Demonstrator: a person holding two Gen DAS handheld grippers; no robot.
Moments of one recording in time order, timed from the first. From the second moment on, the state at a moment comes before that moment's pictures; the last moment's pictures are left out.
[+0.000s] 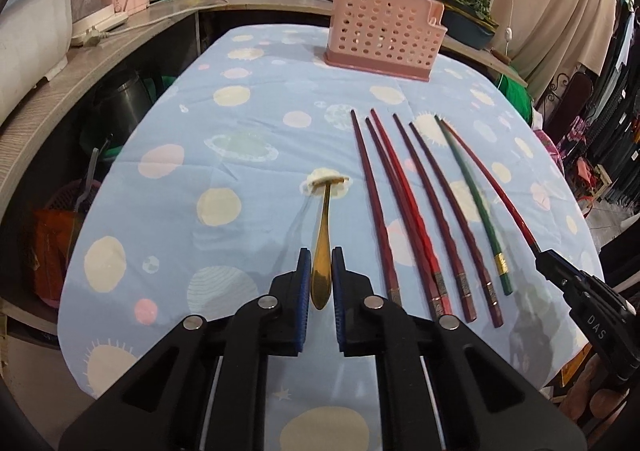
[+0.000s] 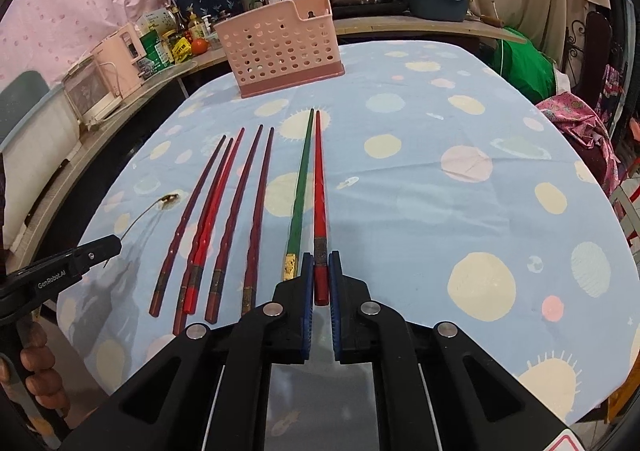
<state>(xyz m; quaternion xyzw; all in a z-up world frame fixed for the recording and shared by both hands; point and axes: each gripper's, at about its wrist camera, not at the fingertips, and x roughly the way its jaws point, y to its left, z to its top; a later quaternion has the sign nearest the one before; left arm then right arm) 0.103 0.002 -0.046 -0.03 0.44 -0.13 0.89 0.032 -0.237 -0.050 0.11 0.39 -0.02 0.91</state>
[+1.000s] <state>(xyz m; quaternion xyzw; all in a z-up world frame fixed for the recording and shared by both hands) 0.104 0.010 -0.072 -0.03 0.47 -0.13 0.87 0.028 -0.267 0.020 0.16 0.30 -0.02 0.94</state>
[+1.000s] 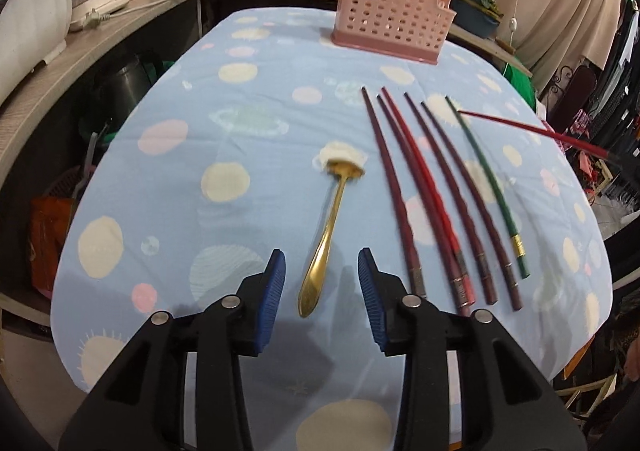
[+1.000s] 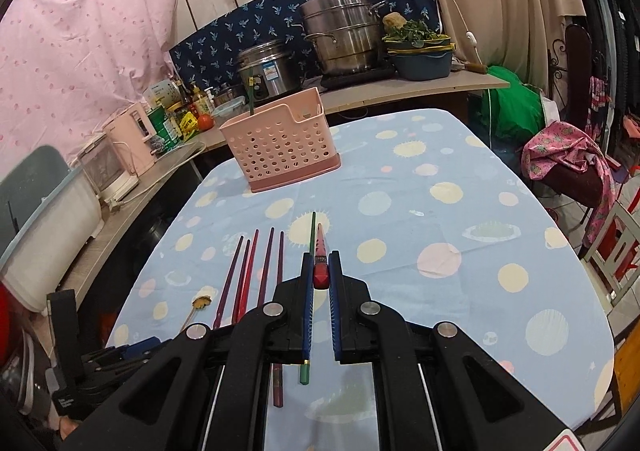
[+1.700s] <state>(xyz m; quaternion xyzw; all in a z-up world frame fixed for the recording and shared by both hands) 0.090 0.012 -0.035 -0.03 0.43 -0.14 0.89 0.025 -0.264 0.022 0.15 0.29 -0.02 0.94</state>
